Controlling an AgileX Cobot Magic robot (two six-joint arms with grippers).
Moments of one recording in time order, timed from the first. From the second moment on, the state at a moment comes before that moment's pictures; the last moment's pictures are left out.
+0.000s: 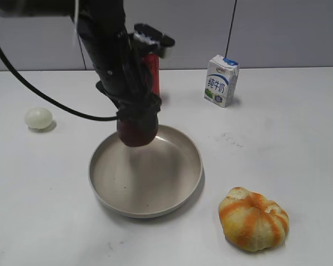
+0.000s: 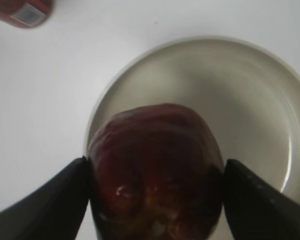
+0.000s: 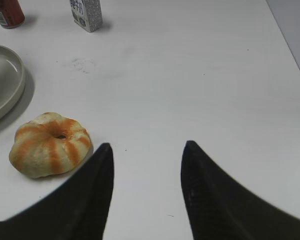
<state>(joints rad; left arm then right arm) -0.66 2.01 -1.63 -0.13 1.04 0.39 0.07 -0.01 -0.50 0.07 1.05 0.03</state>
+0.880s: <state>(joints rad) -0.64 2.07 -1.64 -0.20 1.17 0.39 0.07 -0.01 -0.50 0.07 1.05 0.03</state>
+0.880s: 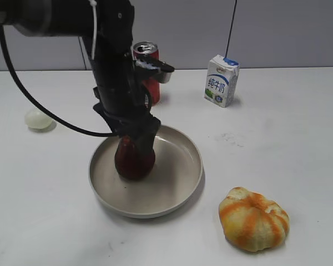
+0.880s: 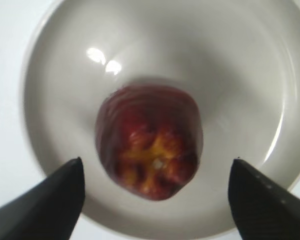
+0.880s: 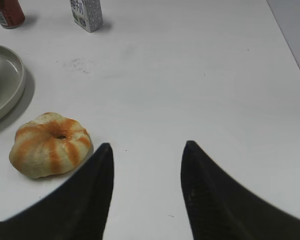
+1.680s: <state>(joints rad) 0.02 1.73 -1.52 -0.11 1.21 0.24 0.07 -0.01 -0.50 0.07 1.05 0.03</state>
